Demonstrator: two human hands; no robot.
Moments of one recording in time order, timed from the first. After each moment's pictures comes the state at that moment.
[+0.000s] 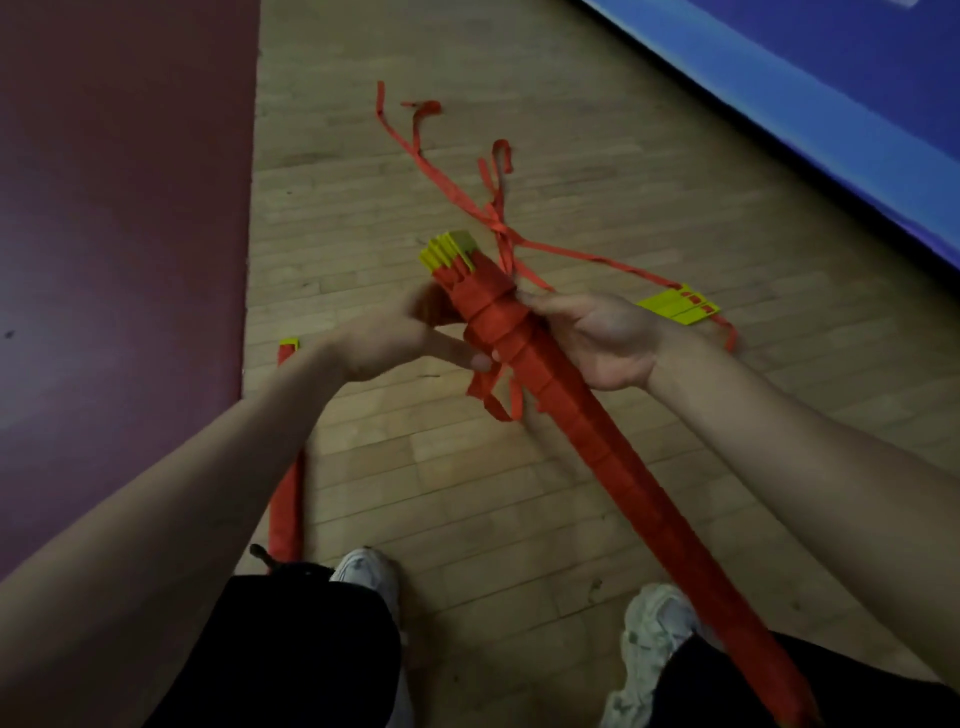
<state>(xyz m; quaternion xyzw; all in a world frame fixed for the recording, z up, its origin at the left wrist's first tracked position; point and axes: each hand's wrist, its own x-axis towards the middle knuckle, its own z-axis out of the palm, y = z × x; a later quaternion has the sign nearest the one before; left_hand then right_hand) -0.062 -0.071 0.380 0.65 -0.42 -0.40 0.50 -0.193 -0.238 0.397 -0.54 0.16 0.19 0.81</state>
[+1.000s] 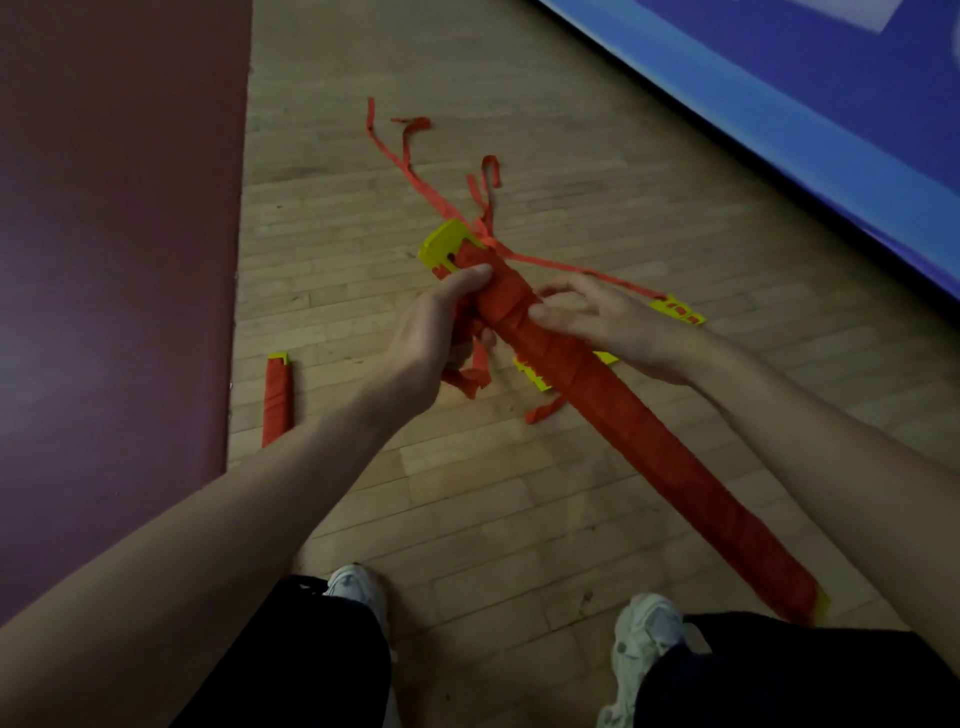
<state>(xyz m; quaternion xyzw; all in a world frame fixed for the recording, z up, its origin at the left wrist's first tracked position) -0.111 -0.109 0.400 0.64 -0.12 -0.33 0.69 -0.208 -0.266 0.407 -0.80 0.18 0.01 0.57</state>
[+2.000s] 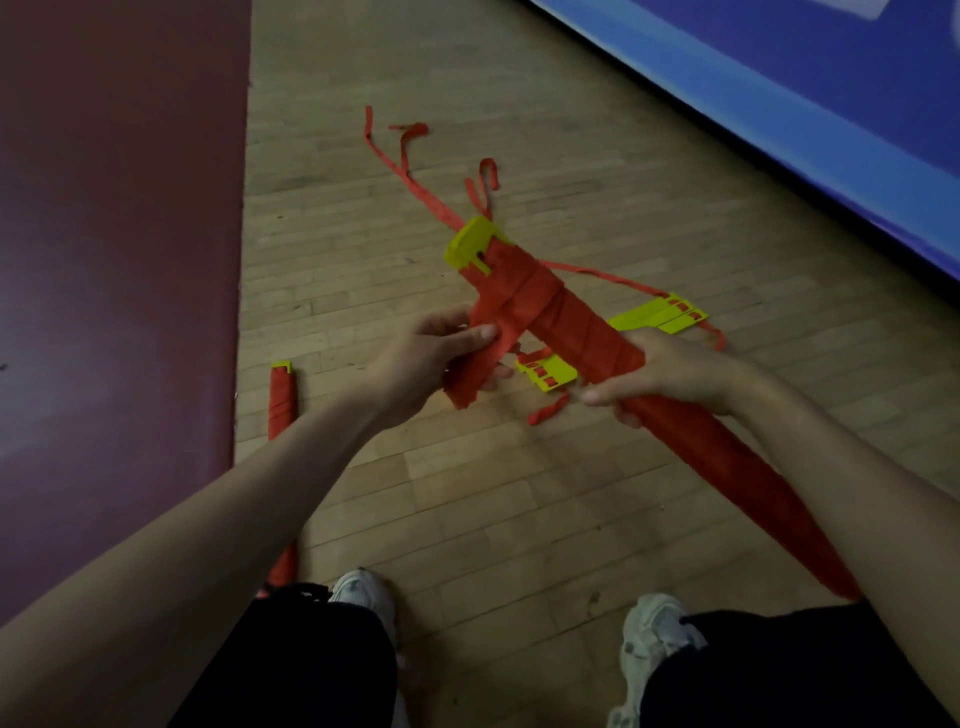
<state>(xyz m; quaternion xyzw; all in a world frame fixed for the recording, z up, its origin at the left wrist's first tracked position) -0.102 -0.098 0.374 0.61 -0.27 -0.42 0.61 -0.258 -0.289 0.392 -0.77 0.19 0.09 0.60</state>
